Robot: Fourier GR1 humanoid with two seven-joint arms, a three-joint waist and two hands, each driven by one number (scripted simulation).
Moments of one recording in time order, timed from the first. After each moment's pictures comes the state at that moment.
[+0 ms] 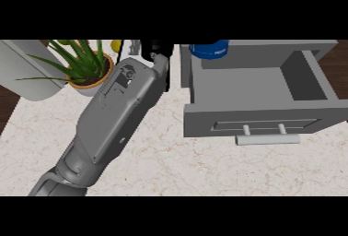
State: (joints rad) left arm -1.11 0.00 -0.15 -0.98 0.34 0.56 0.13; right arm 0.42 -0.03 -0.68 -2.27 -0.55 0.46 0.26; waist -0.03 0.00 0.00
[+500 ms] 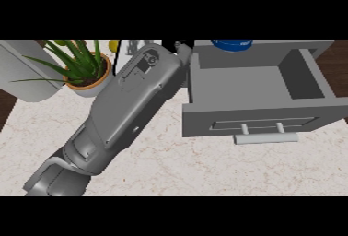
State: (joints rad) left arm -1.29 0.00 -0.25 -0.79 0.51 0.64 0.06; right arm 0.39 -0.03 -0.68 -2.28 -0.55 0.46 0.28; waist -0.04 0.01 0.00
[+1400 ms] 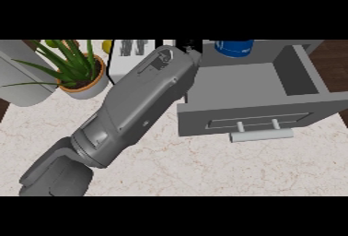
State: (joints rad) left arm -1.39 0.00 -0.45 -0.54 0.78 0.69 -0.07; right arm 0.35 -0.04 -0.68 -2.28 -0.55 0.46 0.31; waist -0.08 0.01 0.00
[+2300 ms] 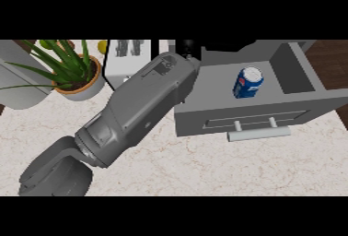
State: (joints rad) left arm -1.40 0.00 -0.61 -0.47 0.93 0.79 -0.13; right arm 0.33 -0.03 -0.65 -2.30 -0.53 0.46 0.33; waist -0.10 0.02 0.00
